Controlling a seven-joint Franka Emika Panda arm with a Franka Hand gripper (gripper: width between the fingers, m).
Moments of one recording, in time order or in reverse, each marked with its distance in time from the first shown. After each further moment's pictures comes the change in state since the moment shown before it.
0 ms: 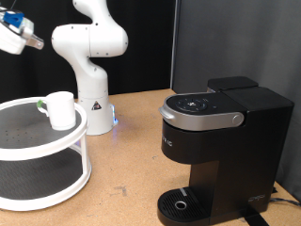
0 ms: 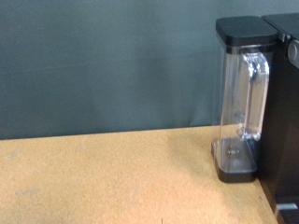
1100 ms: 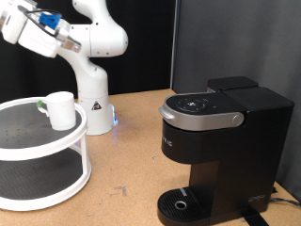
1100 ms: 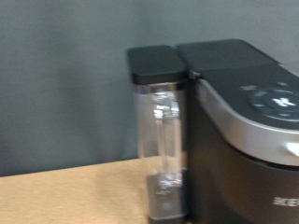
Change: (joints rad) arm 0.036 -0.046 0.203 -0.100 0.277 0.231 0.188
